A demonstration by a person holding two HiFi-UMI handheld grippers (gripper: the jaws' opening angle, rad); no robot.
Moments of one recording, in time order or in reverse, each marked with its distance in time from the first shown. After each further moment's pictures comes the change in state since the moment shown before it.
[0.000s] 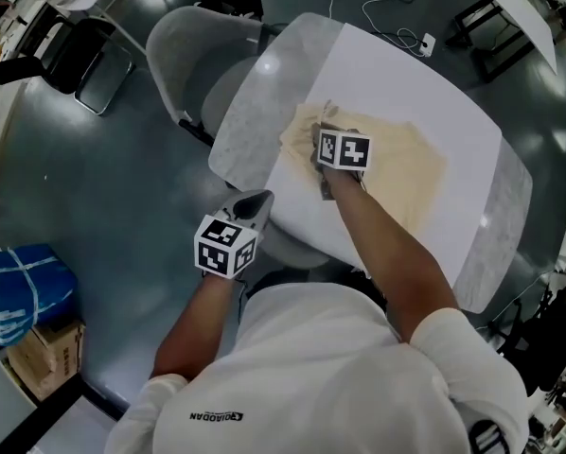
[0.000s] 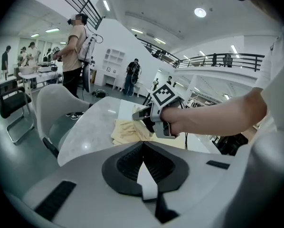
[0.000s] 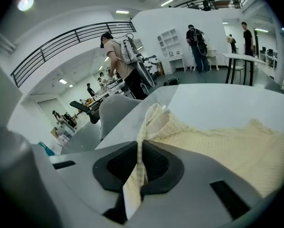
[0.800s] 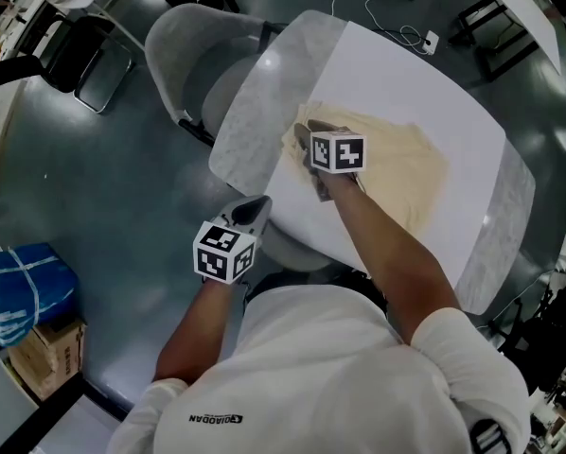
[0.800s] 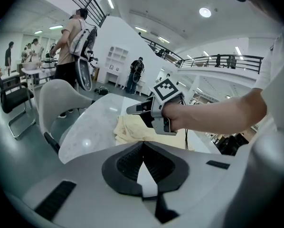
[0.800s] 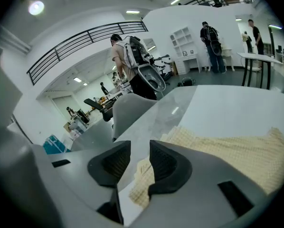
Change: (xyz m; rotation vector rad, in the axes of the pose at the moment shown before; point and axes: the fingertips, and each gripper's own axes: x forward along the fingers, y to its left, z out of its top) left arm 0.002 0.015 -0.013 -0.035 0.020 0.015; right arm 0.019 0.039 0.004 -0.074 0.003 0.140
